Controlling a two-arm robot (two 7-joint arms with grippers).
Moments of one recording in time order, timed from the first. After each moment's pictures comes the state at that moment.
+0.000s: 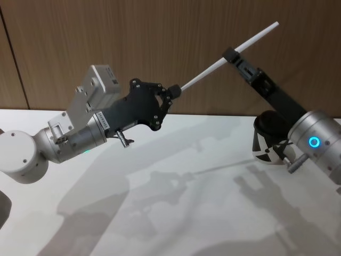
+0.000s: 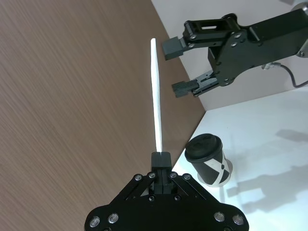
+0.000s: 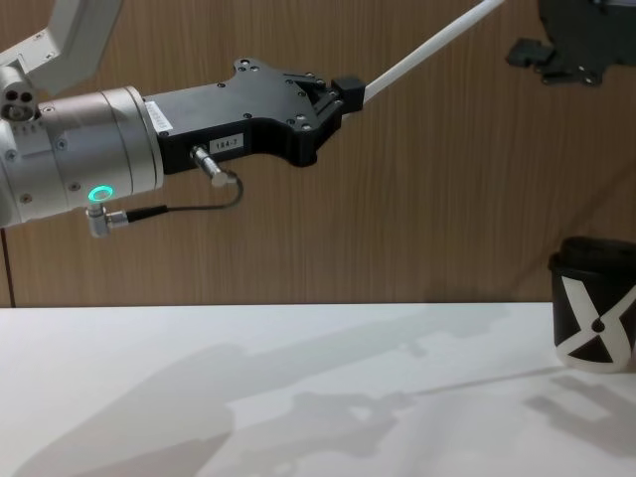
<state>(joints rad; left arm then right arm) -0.55 0.37 0.48 -1.37 -0.27 -0.32 -0.64 0.24 0.13 -0.10 -1.84 1.01 0.54 0.09</state>
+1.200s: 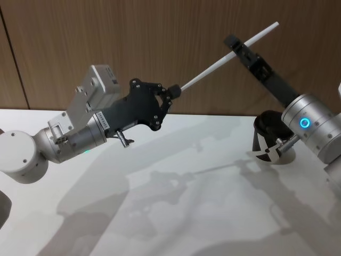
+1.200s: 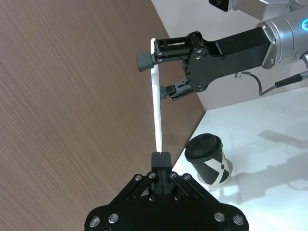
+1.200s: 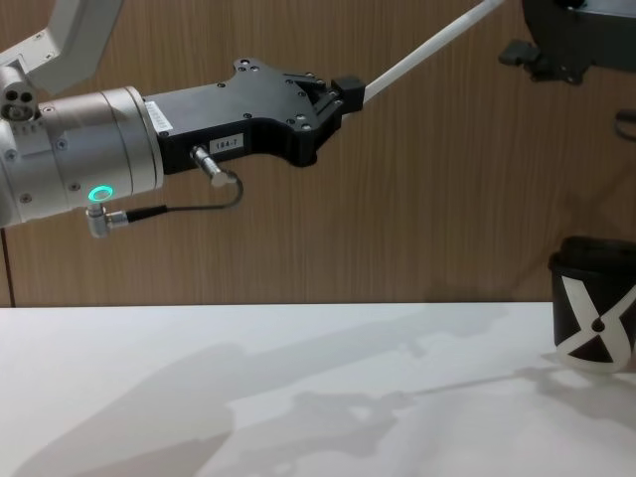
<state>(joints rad) -0.55 0.37 0.48 -1.37 -0.27 -0.32 -0.64 0.35 0.13 -0.12 -1.69 1.01 0.47 0.09</state>
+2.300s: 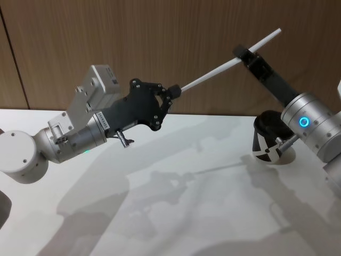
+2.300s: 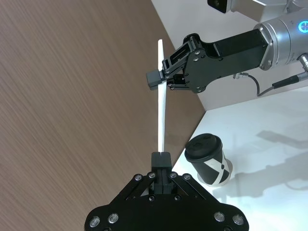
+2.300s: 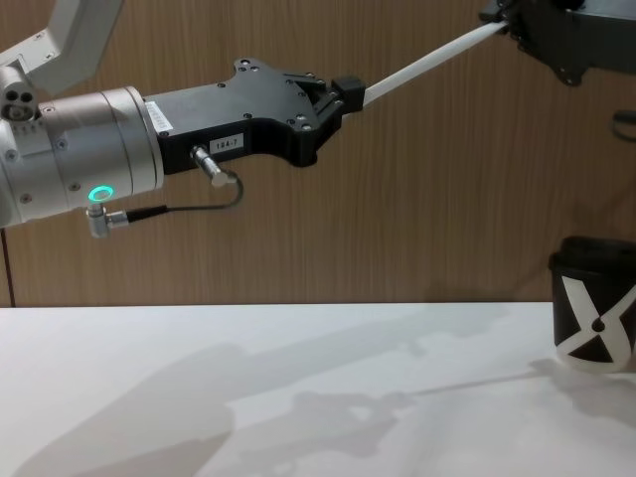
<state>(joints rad) -0.55 0.37 0.48 -1.37 -0.27 -0.32 -0.64 0.36 0.13 -0.13 -1.67 1.02 0.46 0.09</state>
